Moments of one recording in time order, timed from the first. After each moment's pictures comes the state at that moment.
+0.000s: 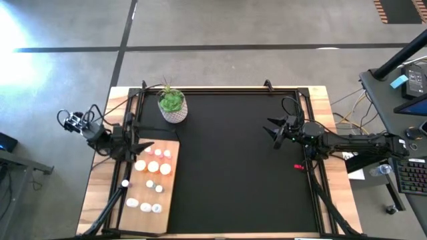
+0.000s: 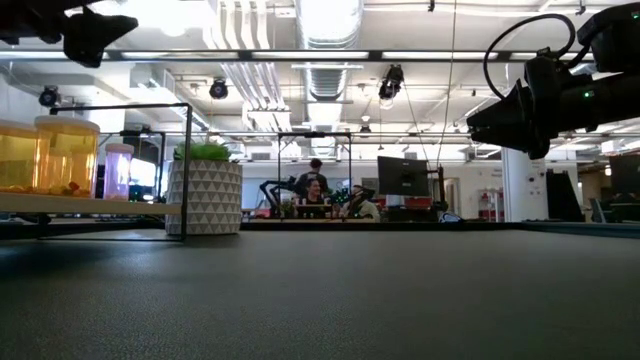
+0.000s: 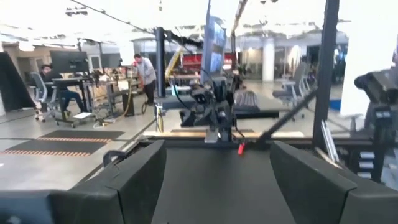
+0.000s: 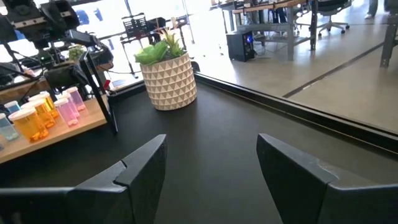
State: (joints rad) left arm -0.54 0.02 0.31 -0.16 -0.65 0.11; right arm -0.19 0.46 0.01 0.37 0.26 0.23
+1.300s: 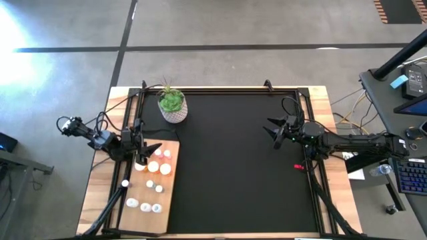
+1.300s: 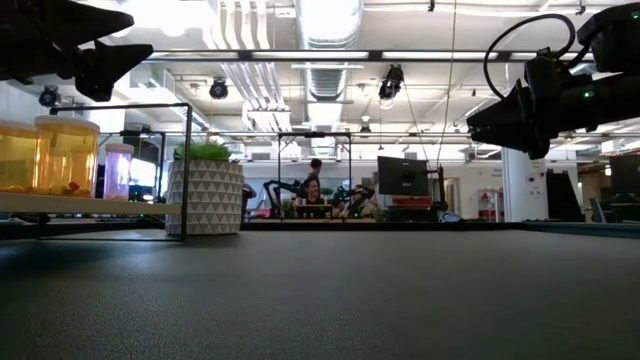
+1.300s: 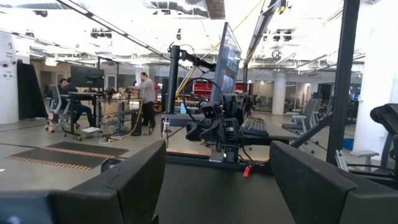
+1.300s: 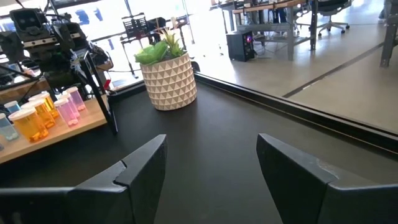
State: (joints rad) left arm -0.44 0.03 0.01 0.31 -0.61 0.11; right arm -0.19 0.46 0.01 0.37 0.26 0.23
